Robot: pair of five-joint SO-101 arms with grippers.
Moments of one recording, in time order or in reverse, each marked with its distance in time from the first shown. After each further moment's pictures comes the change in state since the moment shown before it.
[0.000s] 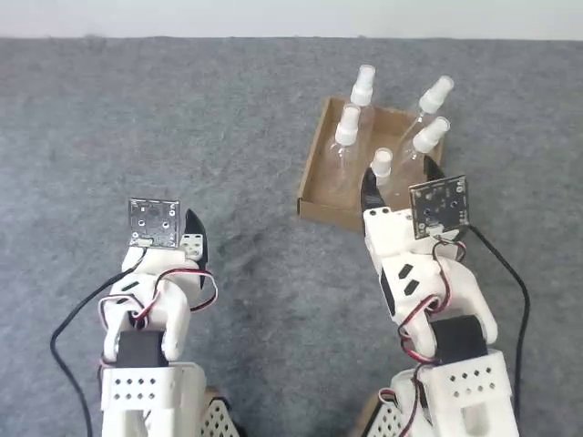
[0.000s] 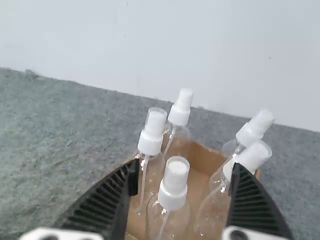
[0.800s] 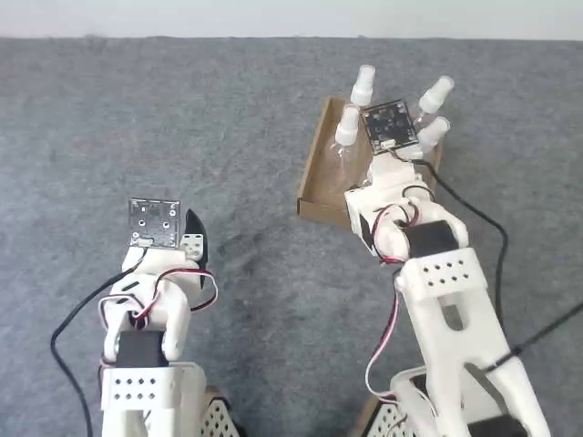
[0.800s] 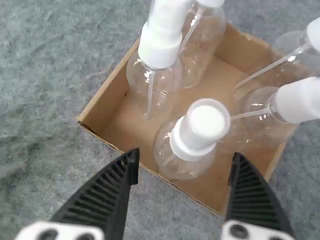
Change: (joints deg) left arm 0.0 0.0 0.0 0.0 0.0; right arm -1.1 40.4 -21.5 12.6 0.4
